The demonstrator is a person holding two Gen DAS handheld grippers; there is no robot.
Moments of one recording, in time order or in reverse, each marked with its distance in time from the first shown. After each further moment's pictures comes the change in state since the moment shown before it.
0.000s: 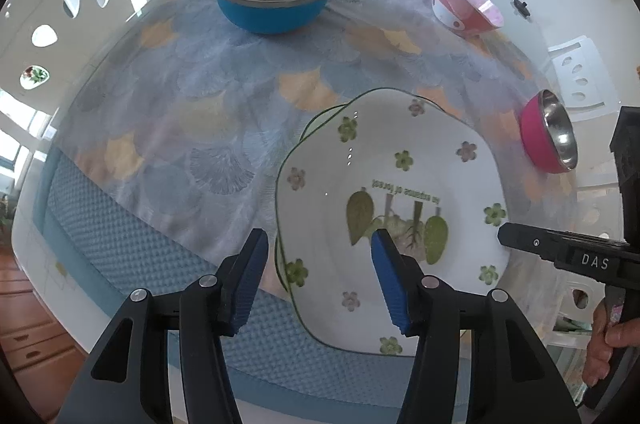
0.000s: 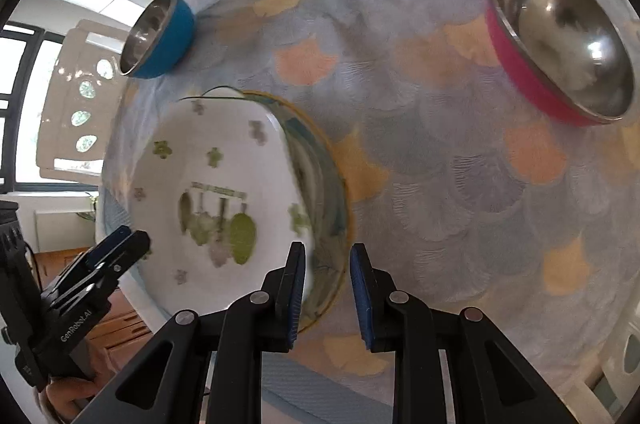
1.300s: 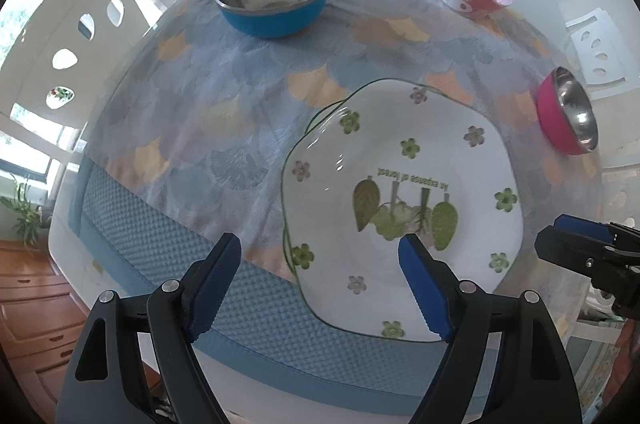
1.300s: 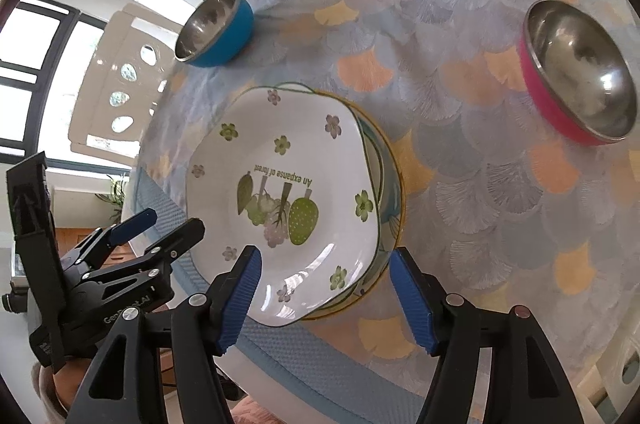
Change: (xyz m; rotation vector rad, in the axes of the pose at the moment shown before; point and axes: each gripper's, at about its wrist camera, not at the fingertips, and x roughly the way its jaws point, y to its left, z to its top) left arm -0.011 -0.025 -0.001 0.053 0.026 0.132; right arm -0.031 0.019 -0.015 -0.075 -0.052 0.080
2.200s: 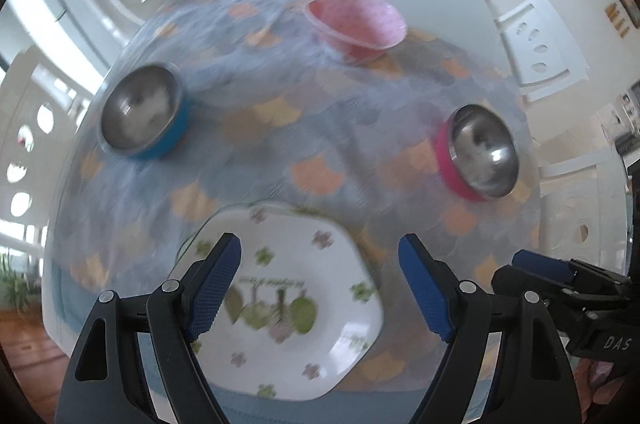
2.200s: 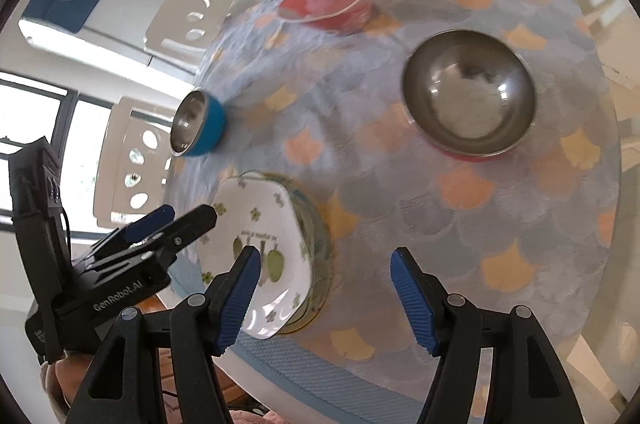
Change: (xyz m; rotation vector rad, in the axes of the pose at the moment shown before) left arm -0.034 -0.117 0.081 0.177 -0.058 -0.125; right arm -0.079 -0.076 0.012 0.194 -0.147 0.068
